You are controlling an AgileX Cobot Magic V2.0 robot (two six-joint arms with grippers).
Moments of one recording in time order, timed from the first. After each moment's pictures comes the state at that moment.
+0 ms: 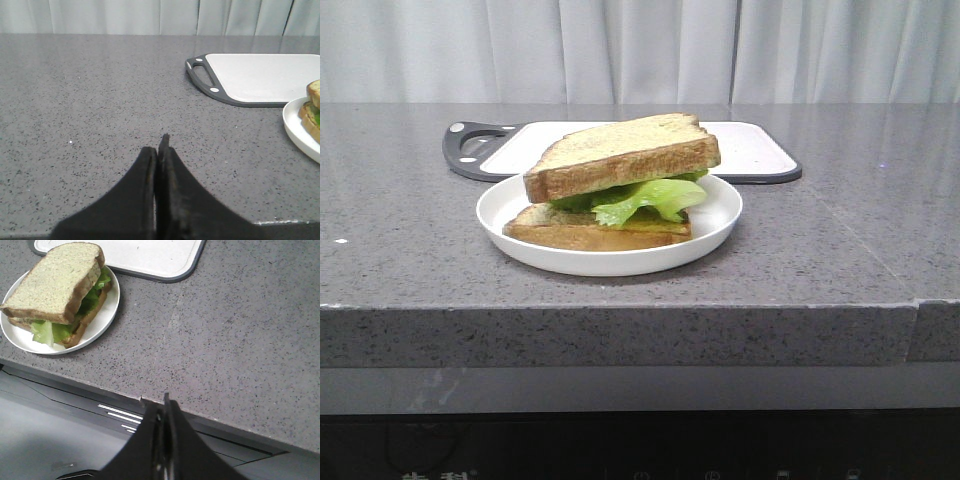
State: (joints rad) left arm -0.06 0.09 -0.18 -0.11 0.33 0.09; right arm 0.07 0.64 -0.92 0.29 1.05 -0.18
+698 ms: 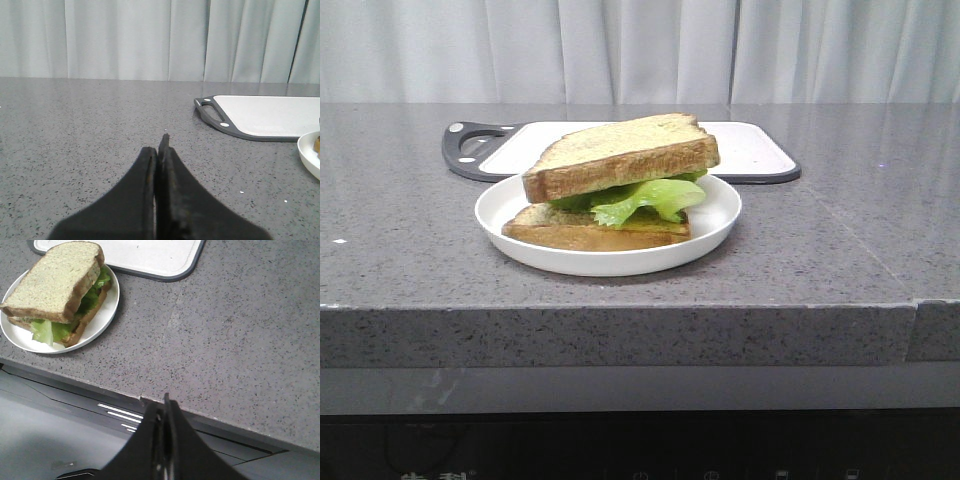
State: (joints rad) left arm -0.06 0.00 0.00 -0.12 0.04 0.09; right arm 0.07 0.64 -0.92 0.29 1.05 -0.18
